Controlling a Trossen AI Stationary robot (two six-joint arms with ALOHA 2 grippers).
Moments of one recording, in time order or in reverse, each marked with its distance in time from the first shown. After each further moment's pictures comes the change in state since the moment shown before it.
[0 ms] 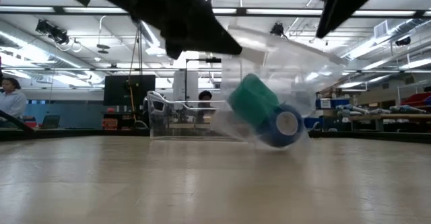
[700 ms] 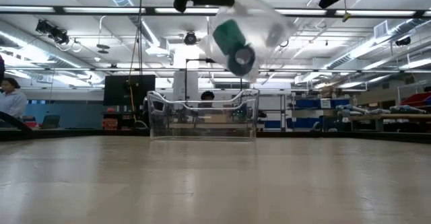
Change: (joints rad) left arm 0.251 -0.236 0.164 -0.163 -0.002 0.295; right arm 0.138 -0.117 -0.044 0.073 0.248 0.115
